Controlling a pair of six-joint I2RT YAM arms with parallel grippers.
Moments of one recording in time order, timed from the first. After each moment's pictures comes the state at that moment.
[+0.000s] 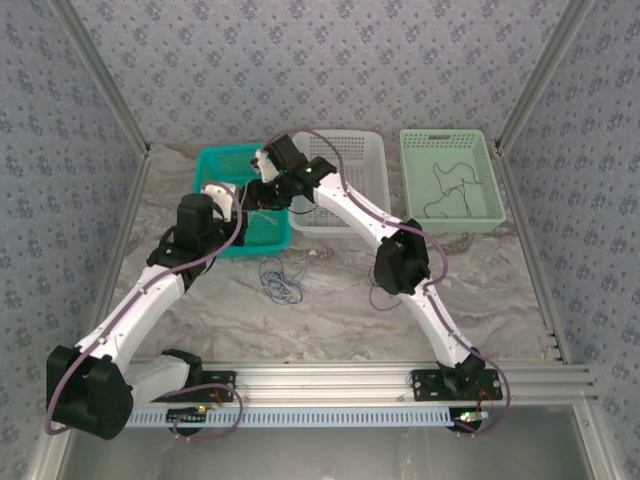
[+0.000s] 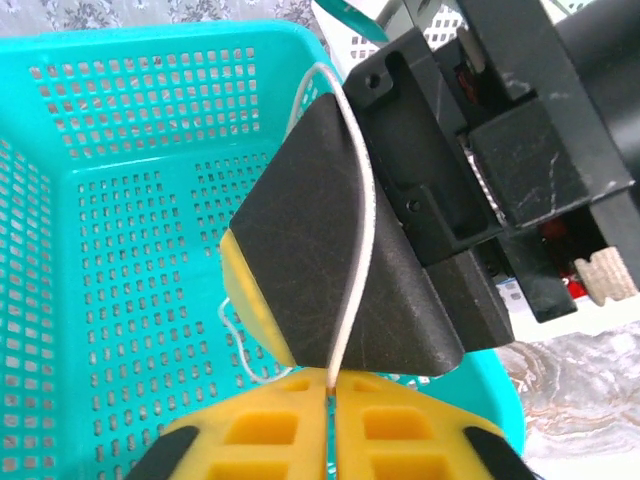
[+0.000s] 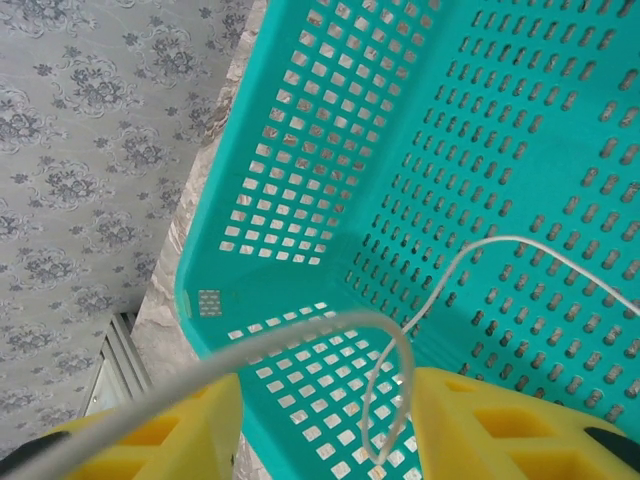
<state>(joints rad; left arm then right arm) -0.32 1.10 0.80 -0.21 0.07 -0.13 0.75 2.44 2.45 -0.80 -0.52 0.51</state>
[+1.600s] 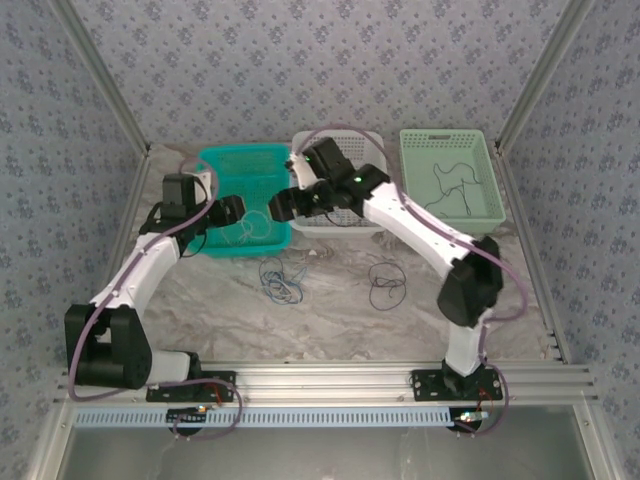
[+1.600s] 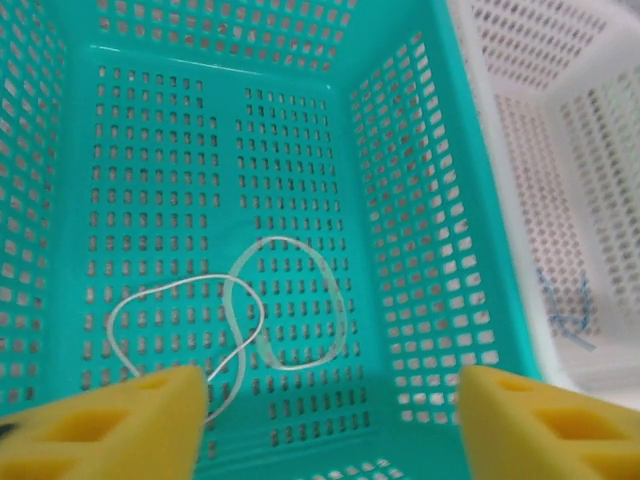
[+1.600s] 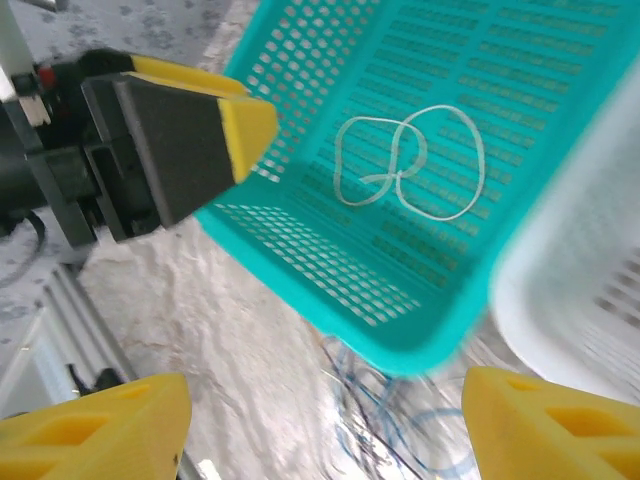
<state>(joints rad) -0.11 1.33 0.96 -0.33 0.28 -0.32 0.73 1.80 1.74 -0.73 -0.33 0.35</state>
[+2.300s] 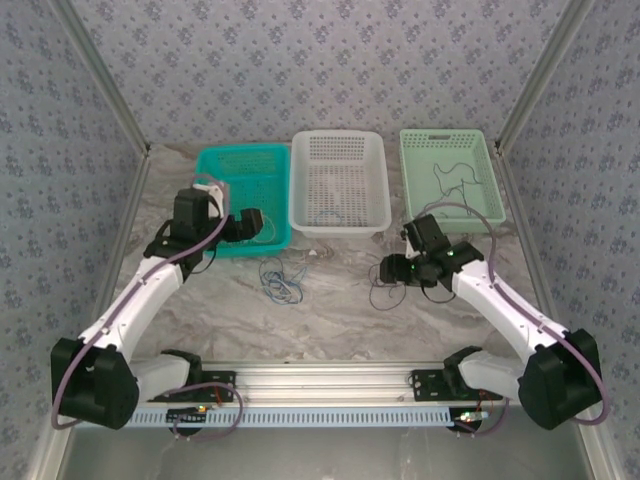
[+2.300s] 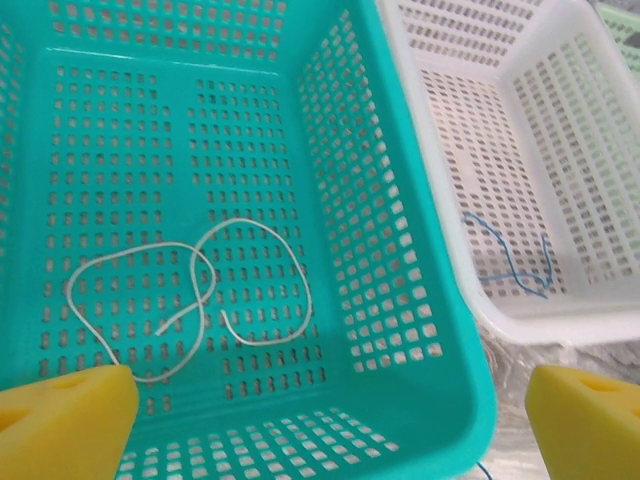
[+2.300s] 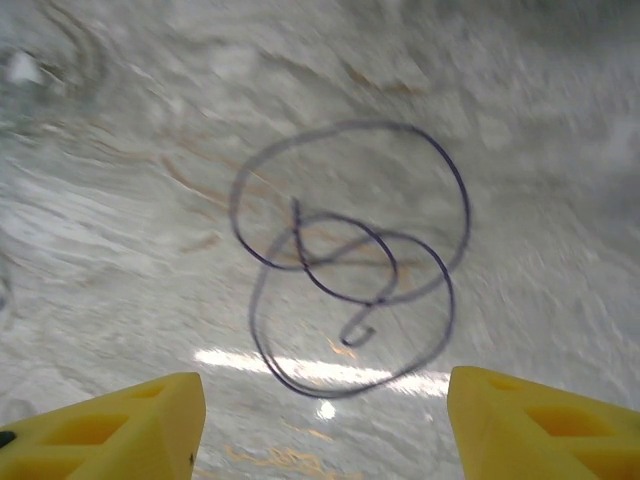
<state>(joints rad) -0.28 1.14 0.84 -0.32 0.15 -0.34 0.43 1.14 0.79 -0.78 -0.08 0.47</state>
